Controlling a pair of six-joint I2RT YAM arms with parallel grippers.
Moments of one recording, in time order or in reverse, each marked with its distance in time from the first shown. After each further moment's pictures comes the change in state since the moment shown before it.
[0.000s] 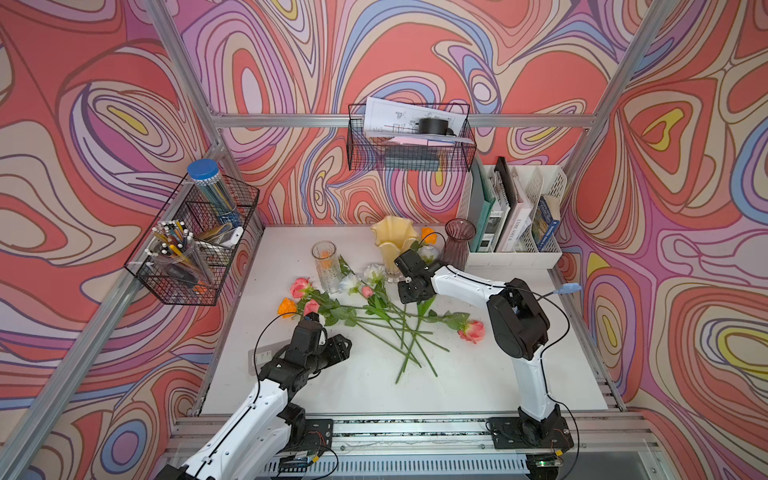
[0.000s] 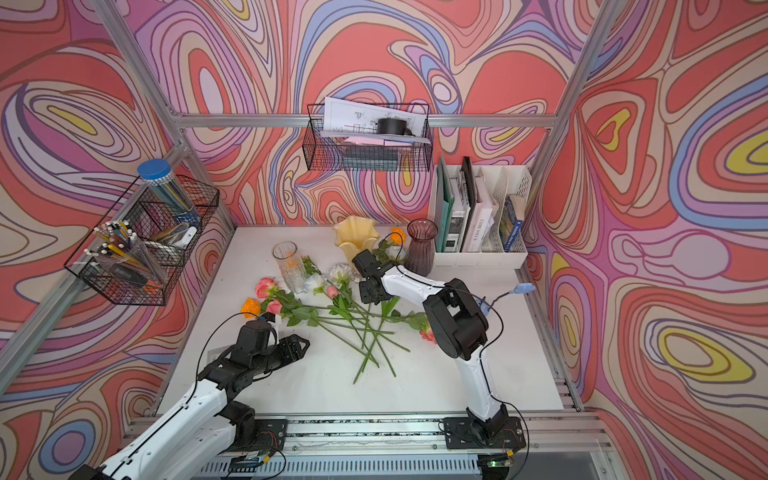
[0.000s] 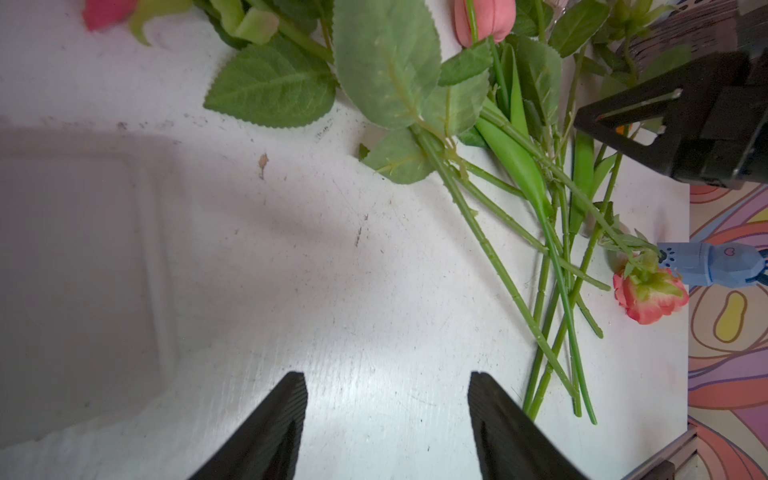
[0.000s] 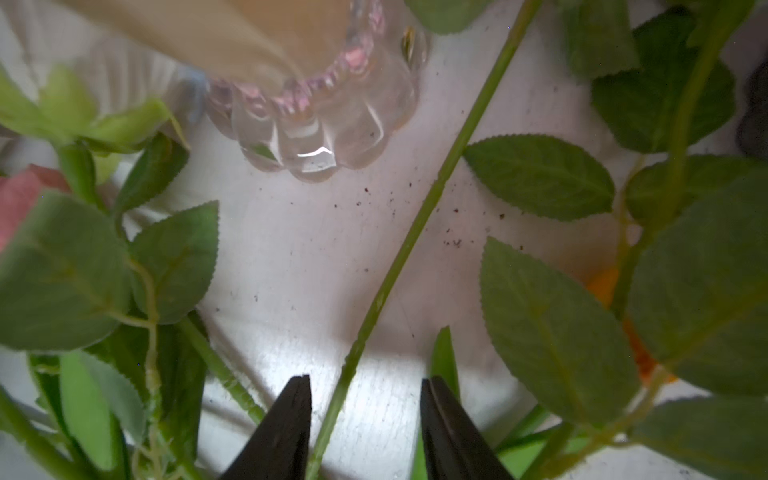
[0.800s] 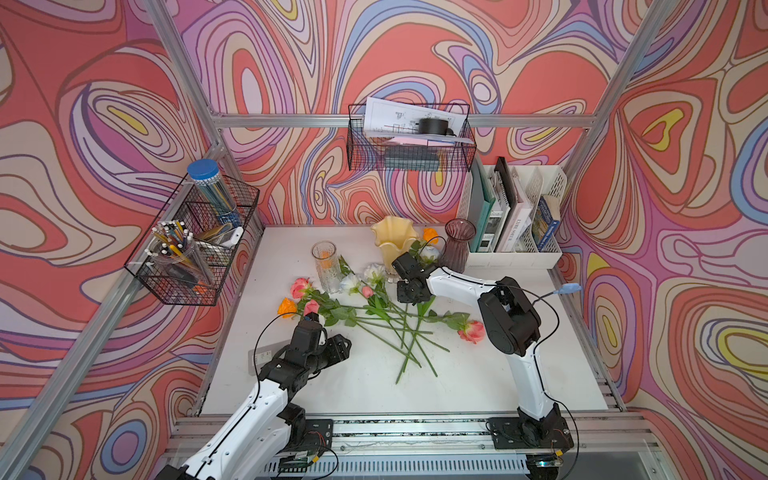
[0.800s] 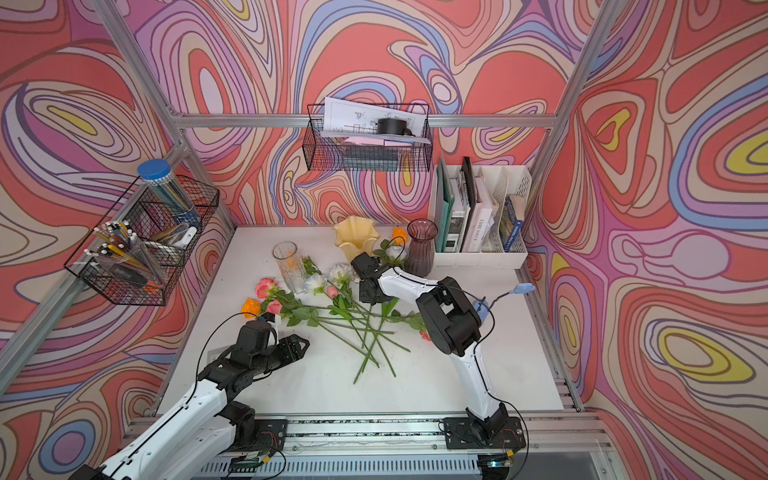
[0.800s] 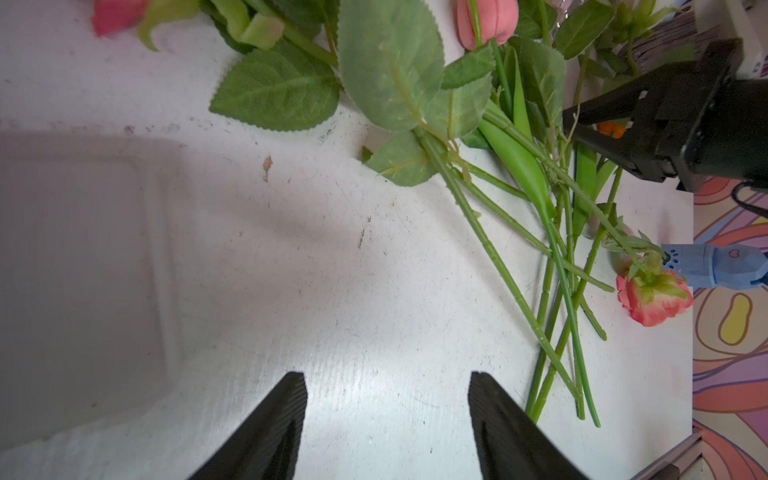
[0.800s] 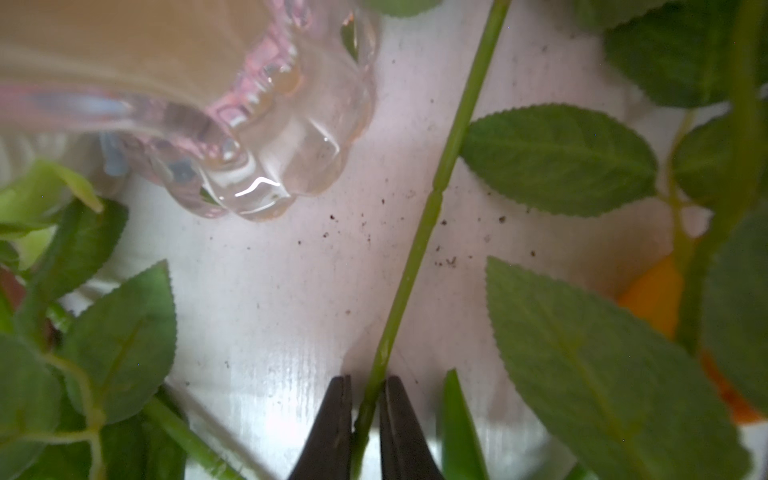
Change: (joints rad) left arm 0.001 0.000 0.000 0.000 -0.007 0.003; right arm 0.000 0.060 0.021 0.039 0.029 0.155
